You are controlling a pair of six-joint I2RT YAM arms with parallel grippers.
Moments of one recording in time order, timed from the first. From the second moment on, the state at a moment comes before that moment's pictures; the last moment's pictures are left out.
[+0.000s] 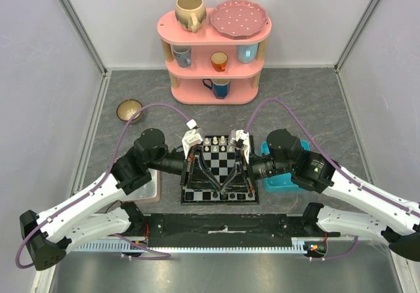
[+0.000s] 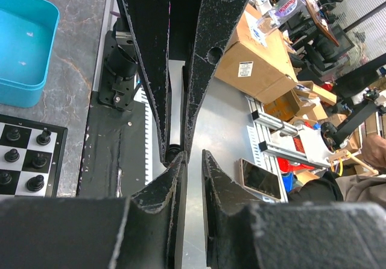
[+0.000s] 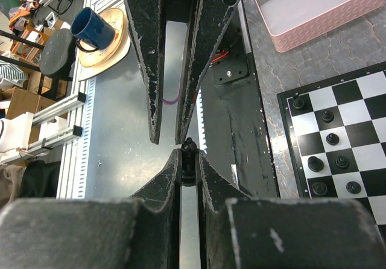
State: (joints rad) left arm -0.86 0.86 0.78 -0.07 0.90 -0.53; right arm 1.00 0.93 0.93 -0.35 -0.66 0.33
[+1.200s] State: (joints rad) left arm -0.87 0.86 0.79 -0.08 0.77 -0.50; right arm 1.00 0.92 0.92 -0.35 -0.68 0.34
